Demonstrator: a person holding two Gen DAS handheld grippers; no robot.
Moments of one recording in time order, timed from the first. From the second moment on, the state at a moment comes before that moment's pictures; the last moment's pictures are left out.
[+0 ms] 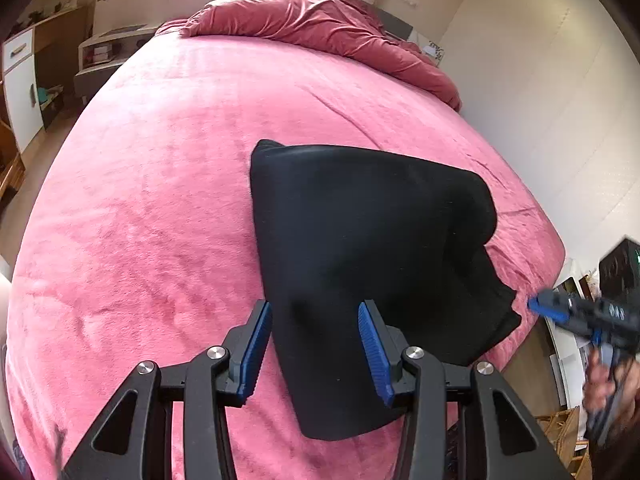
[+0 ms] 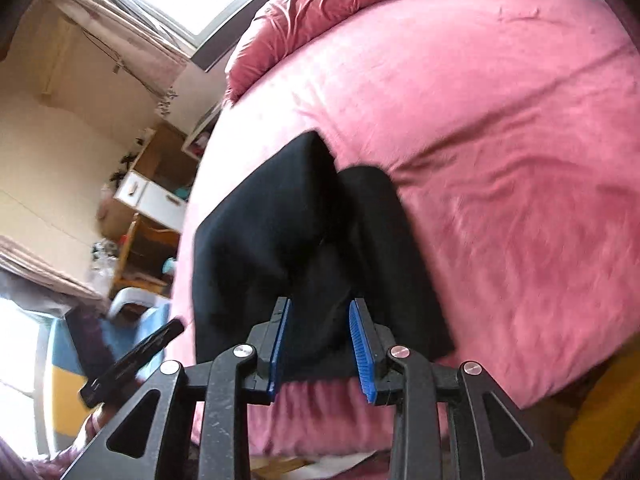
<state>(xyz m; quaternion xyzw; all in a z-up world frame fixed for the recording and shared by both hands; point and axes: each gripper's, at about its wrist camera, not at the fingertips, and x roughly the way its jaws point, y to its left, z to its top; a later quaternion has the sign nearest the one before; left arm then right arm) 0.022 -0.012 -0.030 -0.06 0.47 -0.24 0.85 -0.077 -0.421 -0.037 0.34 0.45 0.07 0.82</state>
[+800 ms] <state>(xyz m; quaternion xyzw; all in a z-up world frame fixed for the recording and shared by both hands) 0.017 -0.040 -0.037 -0.01 0.49 -0.29 0.82 -0.075 -0.410 -0.081 0.35 0.49 0.02 0.80</state>
